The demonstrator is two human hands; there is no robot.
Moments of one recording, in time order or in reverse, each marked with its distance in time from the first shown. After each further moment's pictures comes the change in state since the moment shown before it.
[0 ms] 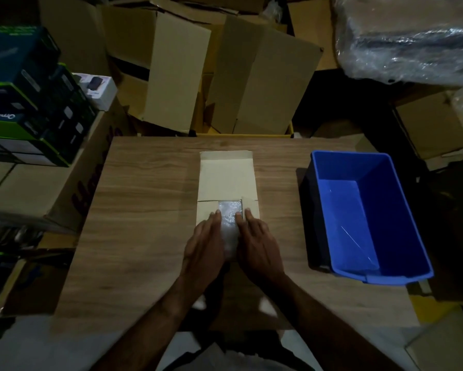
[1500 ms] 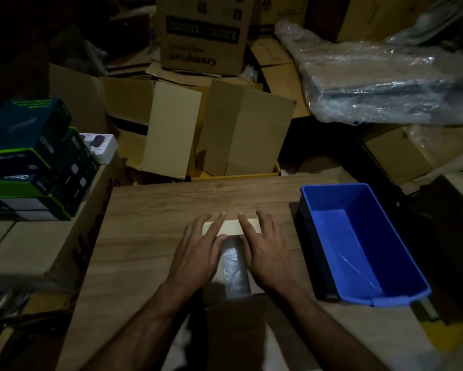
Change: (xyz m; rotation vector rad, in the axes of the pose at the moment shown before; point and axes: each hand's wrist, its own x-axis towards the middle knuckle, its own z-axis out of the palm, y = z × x) left_hand 0.058 -0.010 -0.085 -0.005 0.108 0.104; right_hand 0.033 -0.031 -0.063 -0.084 0.268 0.106
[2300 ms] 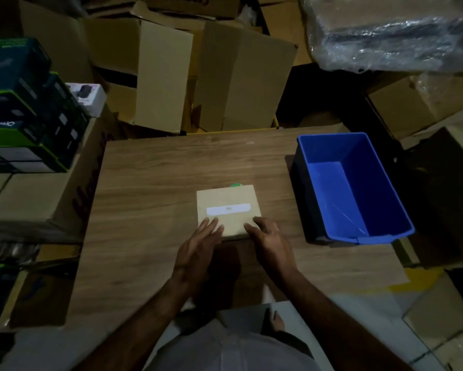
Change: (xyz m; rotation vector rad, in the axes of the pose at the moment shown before) left_hand -0.111 -0.016 0.061 -0.115 -0.239 0.036; right_hand -0.109 0.047 0.066 0.032 -0.154 0.012
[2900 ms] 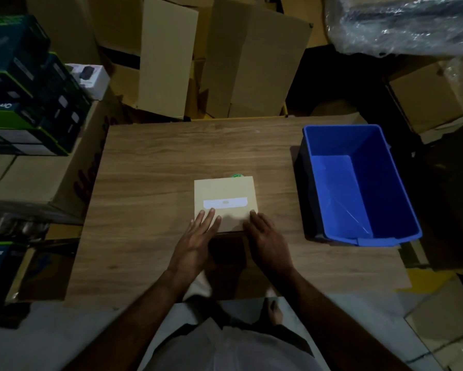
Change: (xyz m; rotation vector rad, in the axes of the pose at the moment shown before) left_hand -0.003 0.004 0.015 0.134 -0.076 0.015; right_hand 0.006 0.011 -0.005 -0.004 -0.032 -0.158
